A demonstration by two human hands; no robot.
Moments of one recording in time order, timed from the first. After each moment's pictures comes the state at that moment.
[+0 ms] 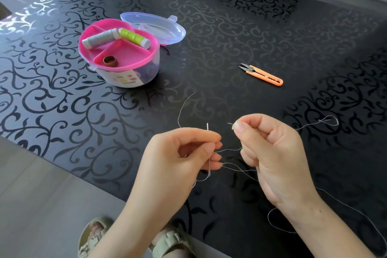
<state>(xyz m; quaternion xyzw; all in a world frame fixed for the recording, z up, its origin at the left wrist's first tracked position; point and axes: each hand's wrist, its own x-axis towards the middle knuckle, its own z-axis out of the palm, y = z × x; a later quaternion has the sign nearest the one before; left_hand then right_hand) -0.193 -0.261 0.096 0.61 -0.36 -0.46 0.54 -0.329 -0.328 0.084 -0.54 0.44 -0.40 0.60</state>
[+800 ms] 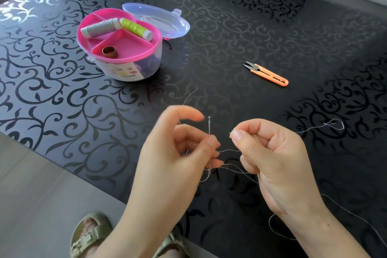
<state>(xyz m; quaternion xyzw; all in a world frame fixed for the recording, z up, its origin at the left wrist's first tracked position) -0.199 -0.262 0.095 0.60 -0.33 -0.42 0.60 -0.328 -0.325 0.084 -0.58 0.43 -0.36 0.59</state>
